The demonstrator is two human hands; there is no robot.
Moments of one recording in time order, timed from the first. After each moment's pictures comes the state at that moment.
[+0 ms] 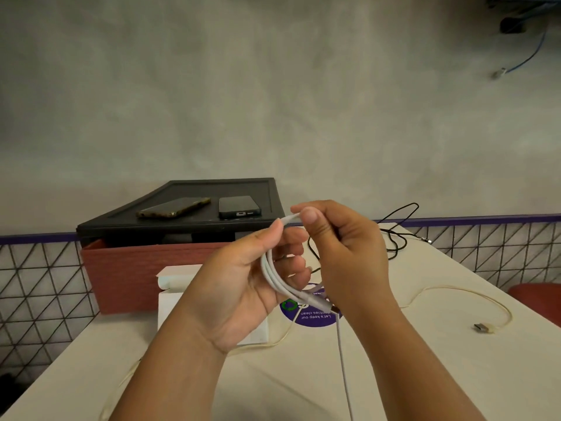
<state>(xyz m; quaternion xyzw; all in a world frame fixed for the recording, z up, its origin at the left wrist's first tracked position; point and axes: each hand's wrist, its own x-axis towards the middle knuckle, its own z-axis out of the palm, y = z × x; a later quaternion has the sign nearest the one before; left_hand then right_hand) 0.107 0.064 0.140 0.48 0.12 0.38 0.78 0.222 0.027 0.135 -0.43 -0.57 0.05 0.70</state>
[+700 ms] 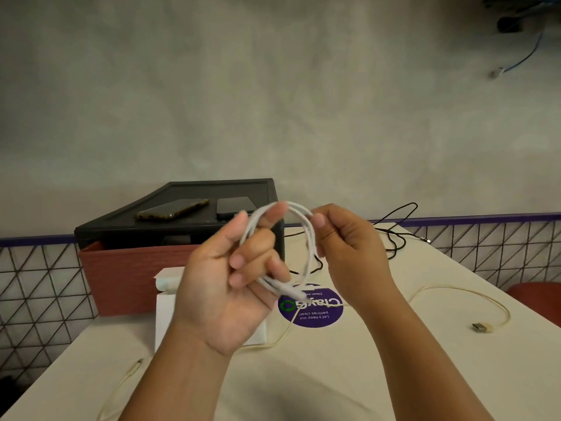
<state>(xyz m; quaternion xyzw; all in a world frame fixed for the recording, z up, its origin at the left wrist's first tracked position) 0.099 0.085 0.128 0.39 -0.08 0.30 0.87 0.247 0.036 0.128 -0.50 -0.59 0.05 0.63</state>
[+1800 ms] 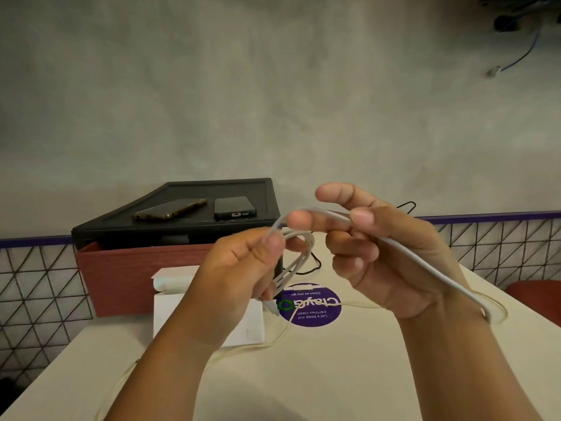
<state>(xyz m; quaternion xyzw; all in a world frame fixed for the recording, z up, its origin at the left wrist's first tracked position) 0.099 0.071 0.129 0.75 0.08 0.44 0.49 0.267 -0.001 0.157 -0.12 -0.55 0.60 0.56</state>
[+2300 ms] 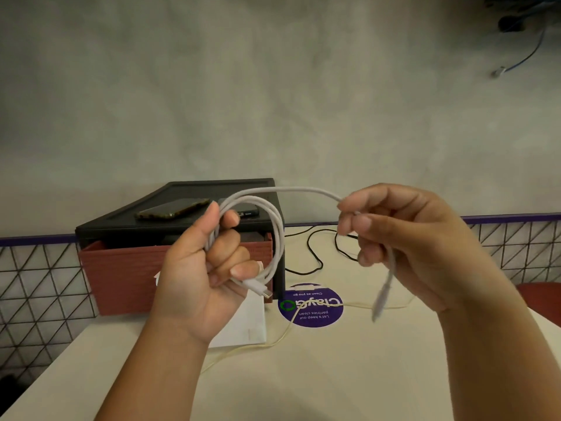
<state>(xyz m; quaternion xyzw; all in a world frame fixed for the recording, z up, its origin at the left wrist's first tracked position) 0.093 0.075 0.142 0.41 0.05 0.50 0.76 0.272 -0.020 0.165 -0.35 -0.61 0.31 0.64</state>
